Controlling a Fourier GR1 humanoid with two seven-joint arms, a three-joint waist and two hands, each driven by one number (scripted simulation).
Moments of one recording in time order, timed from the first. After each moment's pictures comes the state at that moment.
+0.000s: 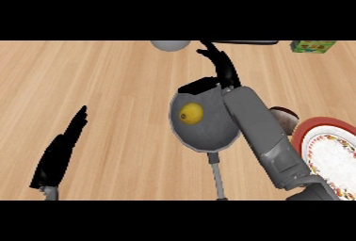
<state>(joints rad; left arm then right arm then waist) 0.05 0.20 -0.01 -1.61 -0.19 -0.03 0.14 -1.01 -0.02 0.01 -0.45 0.10 -0.21 -0.17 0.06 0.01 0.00</state>
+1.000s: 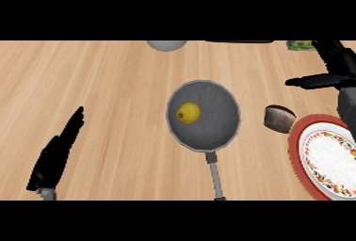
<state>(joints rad) 0.06 0.19 0.01 -1.63 -0.20 -0.03 0.15 -0.92 -0.54 -0.20 -0.25 0.01 0.16 -0.51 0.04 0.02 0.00</state>
